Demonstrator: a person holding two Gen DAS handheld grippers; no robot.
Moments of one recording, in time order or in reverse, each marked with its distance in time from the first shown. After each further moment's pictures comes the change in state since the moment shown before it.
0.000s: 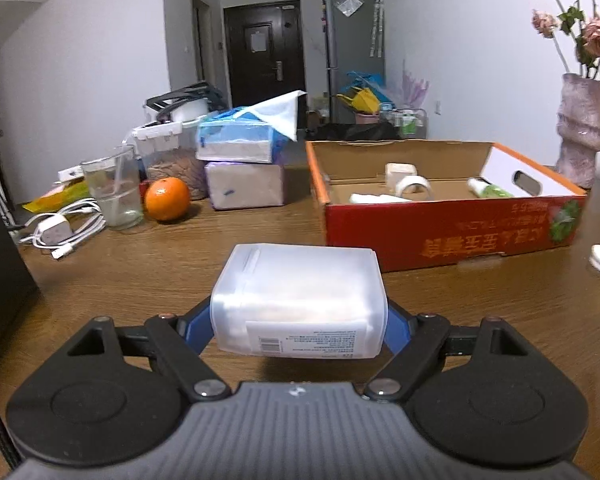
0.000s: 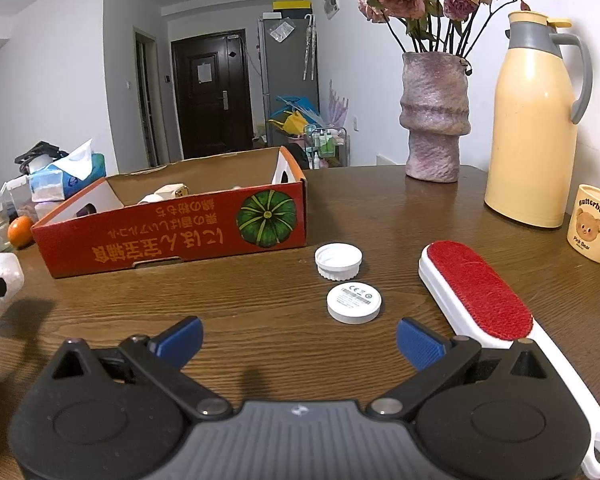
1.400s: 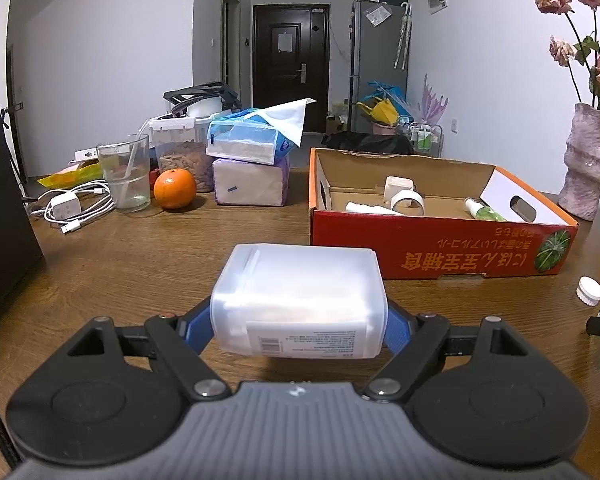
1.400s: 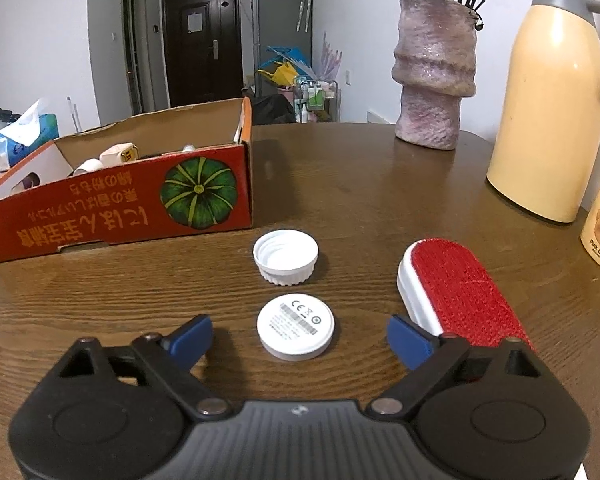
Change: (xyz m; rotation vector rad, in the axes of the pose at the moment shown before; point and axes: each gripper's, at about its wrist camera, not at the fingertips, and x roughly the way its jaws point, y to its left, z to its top) left arm -0.019 -0.017 0.000 -0.104 -0.011 0.041; right arm 0.073 -0.036 0.027 -0.037 0.158 -0.042
